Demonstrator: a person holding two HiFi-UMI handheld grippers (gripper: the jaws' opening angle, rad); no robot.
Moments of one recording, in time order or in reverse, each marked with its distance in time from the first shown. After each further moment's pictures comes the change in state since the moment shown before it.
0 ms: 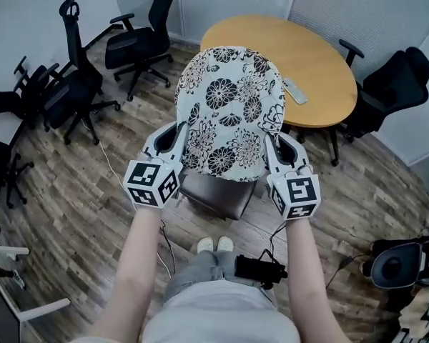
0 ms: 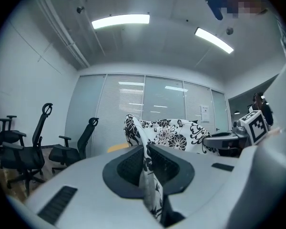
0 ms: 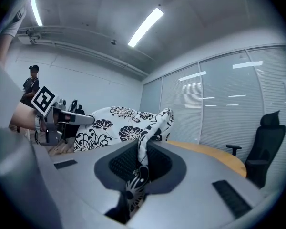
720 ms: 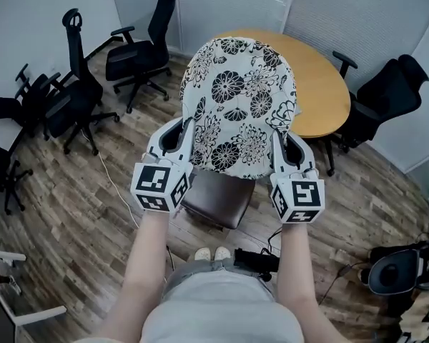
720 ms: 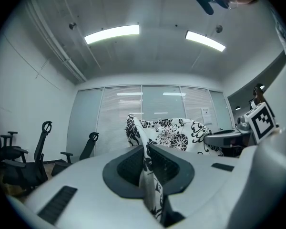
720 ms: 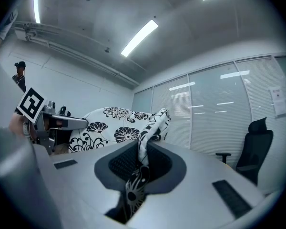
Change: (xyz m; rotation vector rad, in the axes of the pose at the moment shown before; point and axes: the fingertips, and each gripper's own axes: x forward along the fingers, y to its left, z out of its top) left arm -0.010 -0.026 0.058 0.097 -0.116 0.031; right arm -0.023 -0.011 0.057 0.013 -0.108 -0.138
